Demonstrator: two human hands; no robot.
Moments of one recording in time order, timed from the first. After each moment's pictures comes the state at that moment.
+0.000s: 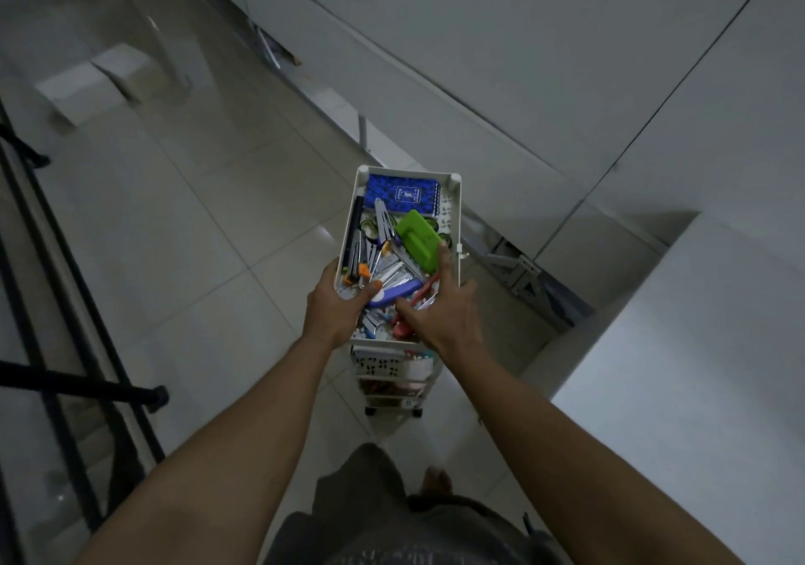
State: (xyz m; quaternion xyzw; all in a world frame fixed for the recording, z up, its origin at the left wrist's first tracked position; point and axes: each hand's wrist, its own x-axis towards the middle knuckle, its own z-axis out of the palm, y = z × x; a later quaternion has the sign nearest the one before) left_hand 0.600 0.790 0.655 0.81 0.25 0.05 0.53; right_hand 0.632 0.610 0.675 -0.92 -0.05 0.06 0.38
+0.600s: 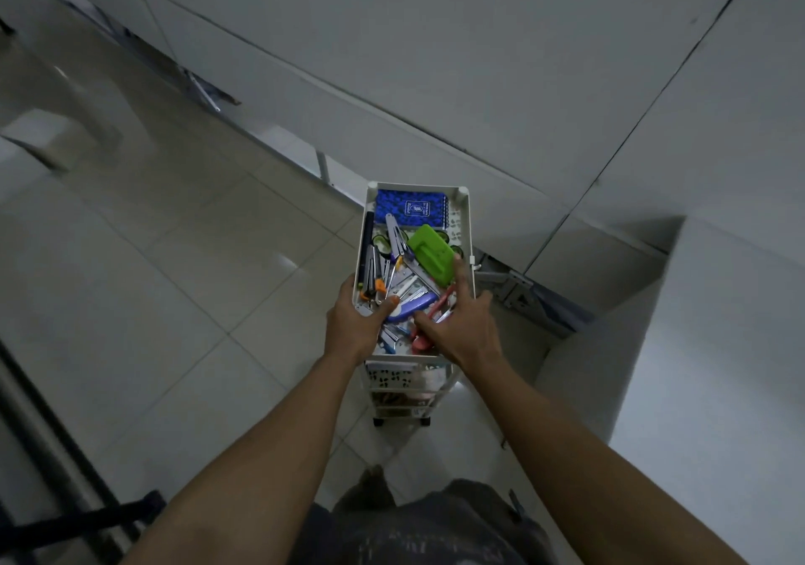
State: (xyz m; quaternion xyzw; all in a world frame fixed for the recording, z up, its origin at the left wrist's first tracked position) left_hand 0.716 0.836 0.658 0.82 0.17 0.01 0.54; right_hand 0.720 0.658 0.679 -0.93 0.06 0.04 0.37
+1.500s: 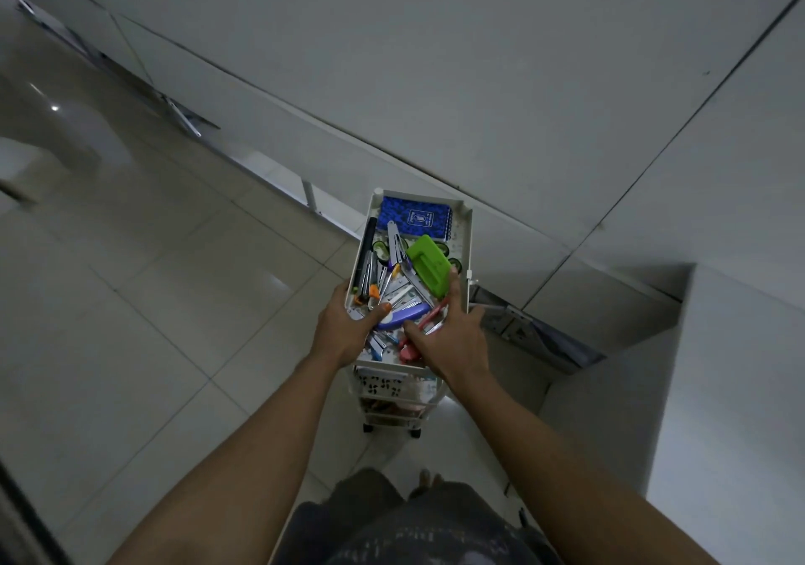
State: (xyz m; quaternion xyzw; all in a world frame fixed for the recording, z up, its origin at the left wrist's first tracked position) left_hand 0.847 0.855 0.658 0.84 0.13 -0.04 0.52; right_hand 0.826 0.674 0.675 -0.92 0.09 0.03 0.37
